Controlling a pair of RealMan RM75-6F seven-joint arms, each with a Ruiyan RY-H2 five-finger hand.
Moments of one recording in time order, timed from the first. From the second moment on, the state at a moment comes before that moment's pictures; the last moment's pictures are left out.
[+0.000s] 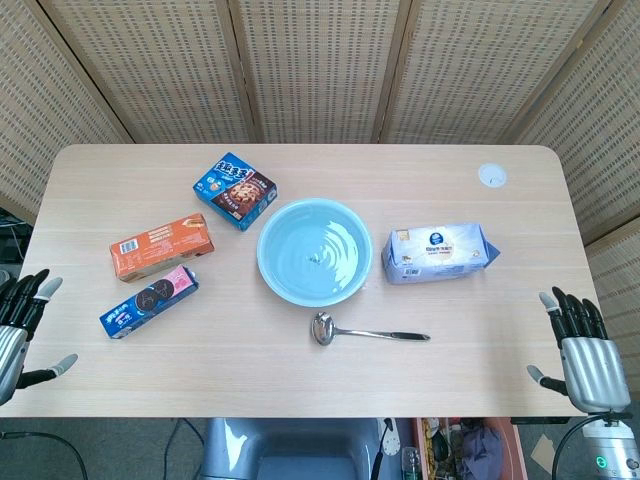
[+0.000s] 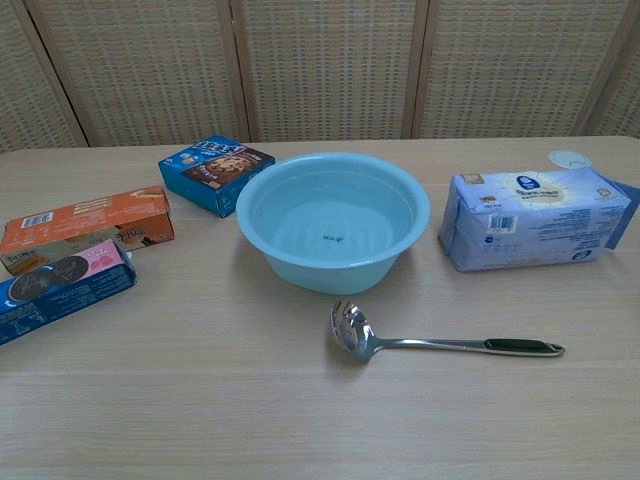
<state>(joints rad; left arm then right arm) -0.07 -0.97 0.00 -1.78 1.63 1.54 0.05 0.05 -1.11 0.05 -1.74 -1.50 1.49 -0.21</state>
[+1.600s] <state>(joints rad) -0.12 -0.98 -0.05 -1.79 1.51 1.47 0.07 0.62 -1.71 0.14 -1.60 -0.73 1.18 -0.96</state>
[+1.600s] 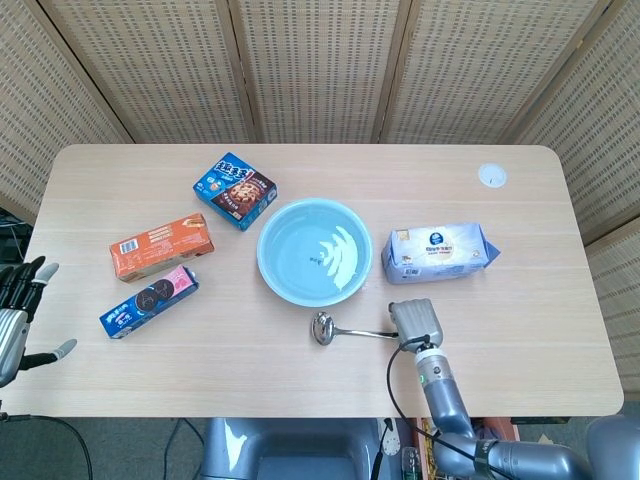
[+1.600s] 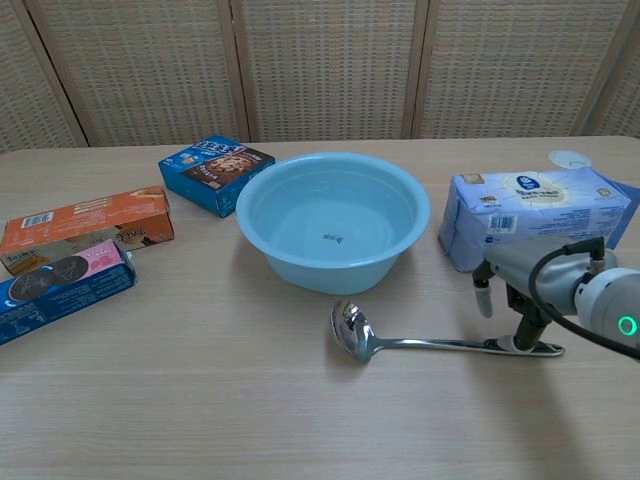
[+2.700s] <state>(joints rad) -0.12 -0.99 -0.05 -1.78 1.50 1.47 0.07 0.65 -1.81 0.10 -1.45 -0.72 1.17 -0.97</state>
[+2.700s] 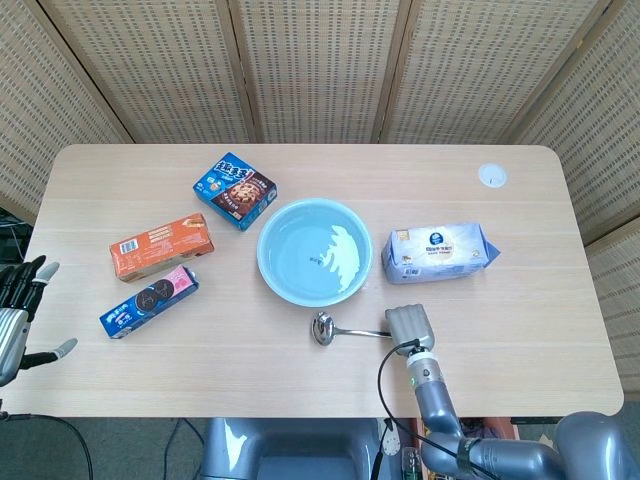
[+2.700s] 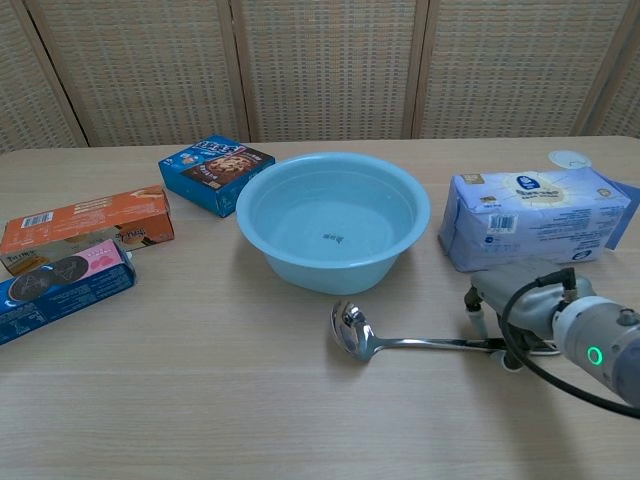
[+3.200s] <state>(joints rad) -0.12 -0.99 -0.05 -1.78 1.50 1.46 0.08 0.67 -1.81 0.10 -1.44 -0.66 1.16 -1.02</state>
